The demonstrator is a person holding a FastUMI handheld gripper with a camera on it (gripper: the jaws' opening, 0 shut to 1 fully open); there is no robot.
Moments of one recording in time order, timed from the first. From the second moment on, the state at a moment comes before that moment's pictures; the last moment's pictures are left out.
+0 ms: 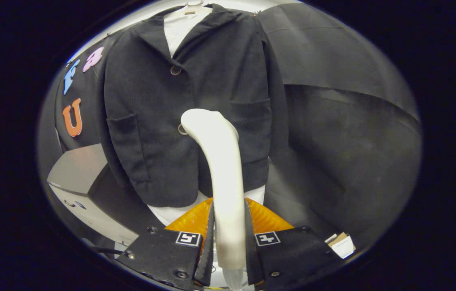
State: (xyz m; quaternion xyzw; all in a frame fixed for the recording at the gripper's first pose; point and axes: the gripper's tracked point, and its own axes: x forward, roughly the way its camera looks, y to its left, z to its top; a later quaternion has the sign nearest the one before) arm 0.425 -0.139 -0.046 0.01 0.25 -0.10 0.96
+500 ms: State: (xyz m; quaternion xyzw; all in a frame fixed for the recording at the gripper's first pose) arm 0.414 -0.143 -0.088 0.02 0.30 -0.11 0.95
